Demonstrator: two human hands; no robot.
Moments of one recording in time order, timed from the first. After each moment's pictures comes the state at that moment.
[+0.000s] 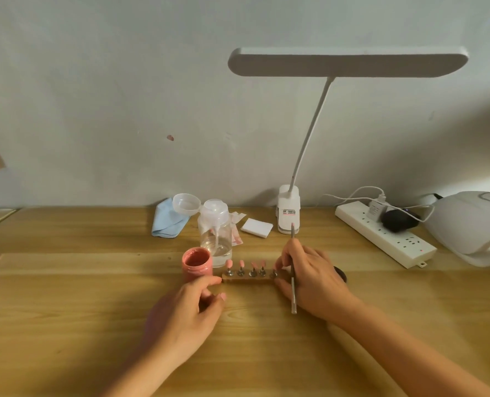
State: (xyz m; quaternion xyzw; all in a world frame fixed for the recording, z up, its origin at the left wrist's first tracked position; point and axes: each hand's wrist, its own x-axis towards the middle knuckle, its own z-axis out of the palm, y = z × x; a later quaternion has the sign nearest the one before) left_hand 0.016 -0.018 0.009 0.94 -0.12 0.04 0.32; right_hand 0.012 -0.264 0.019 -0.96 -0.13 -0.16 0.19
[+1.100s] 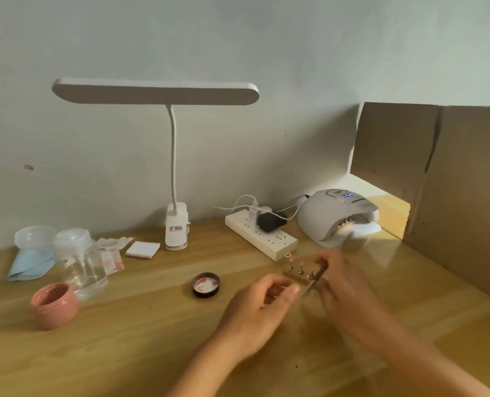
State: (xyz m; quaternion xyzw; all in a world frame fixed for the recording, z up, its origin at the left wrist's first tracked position) left_hand -0.061 -0.260 0.037 0.76 -0.36 -0.16 0.52; right_hand -0.147 -0.432 0.049 -0.95 0.14 -0.24 0.16
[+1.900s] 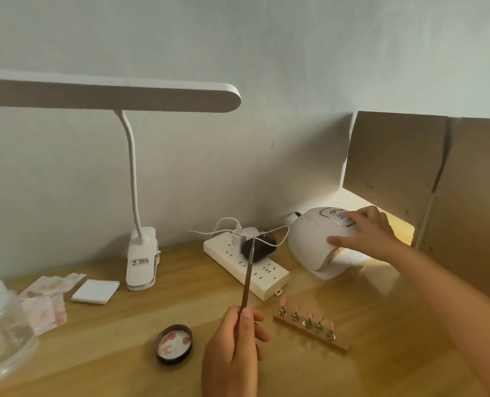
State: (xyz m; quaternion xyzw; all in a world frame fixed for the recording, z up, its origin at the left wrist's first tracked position) left_hand -0.036 -0.306 0.011 0.72 -0.17 -0.05 0.67; right_hand -0.033 -0.638 0.080 -0.92 0.31 -0.20 0.16
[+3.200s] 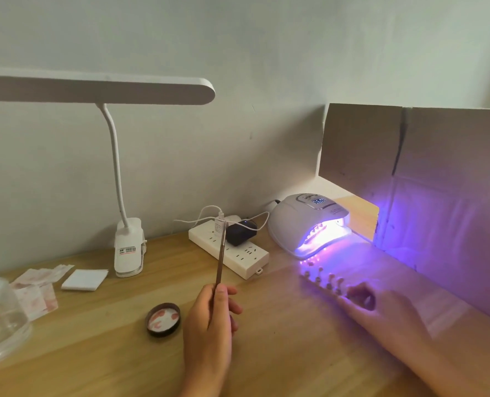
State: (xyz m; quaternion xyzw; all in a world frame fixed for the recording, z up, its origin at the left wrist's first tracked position) left_hand -0.037 -0.299 0.008 0.69 -0.17 -0.04 0.70; right_hand -0.181 -0.522 0.019 -0.88 0.37 -0.20 0.21
